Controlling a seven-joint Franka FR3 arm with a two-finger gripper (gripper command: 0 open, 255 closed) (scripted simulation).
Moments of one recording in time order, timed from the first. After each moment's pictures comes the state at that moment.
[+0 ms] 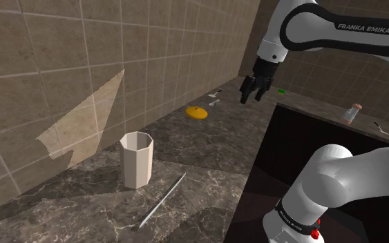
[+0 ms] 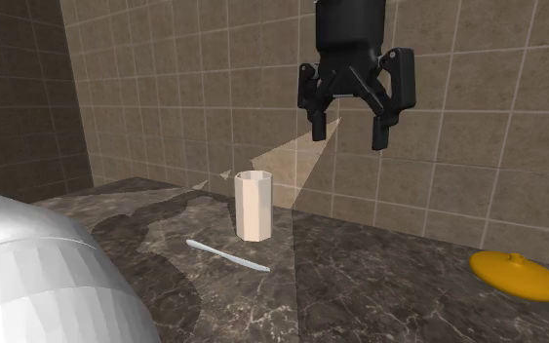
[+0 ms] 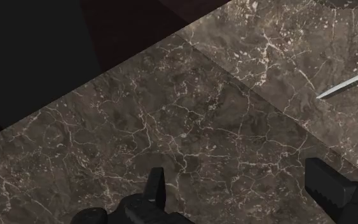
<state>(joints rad) 0.00 -0.82 -0.07 -2.44 -0.06 1.69 0.10</state>
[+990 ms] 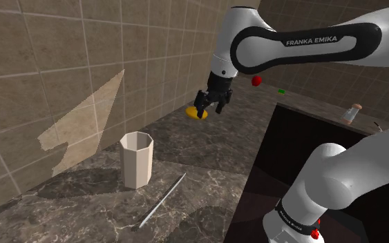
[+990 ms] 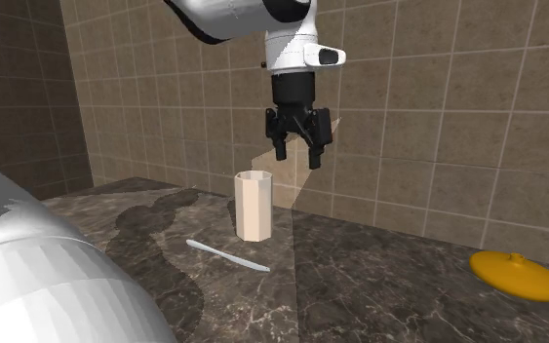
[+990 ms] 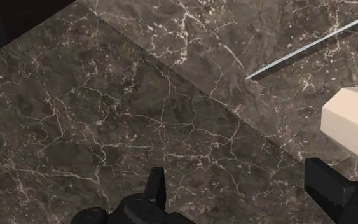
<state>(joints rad) 0.09 -0.54 0.17 -2.41 0.05 1.95 0.37</state>
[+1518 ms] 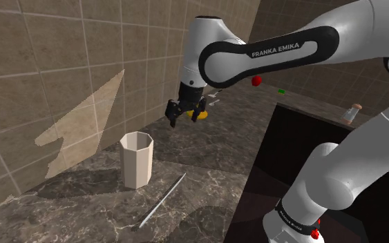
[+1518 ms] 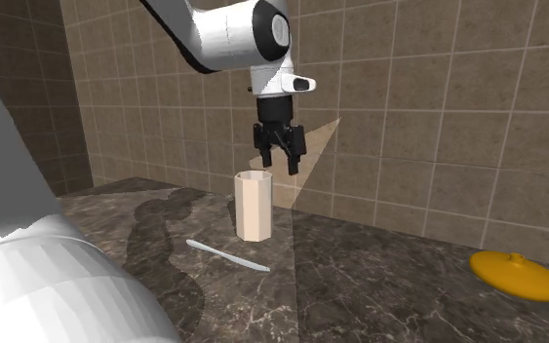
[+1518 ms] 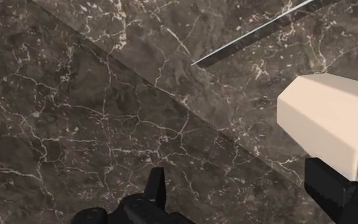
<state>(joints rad) 0.11 -0.31 0.30 -2.30 0.03 2.07 0.53</state>
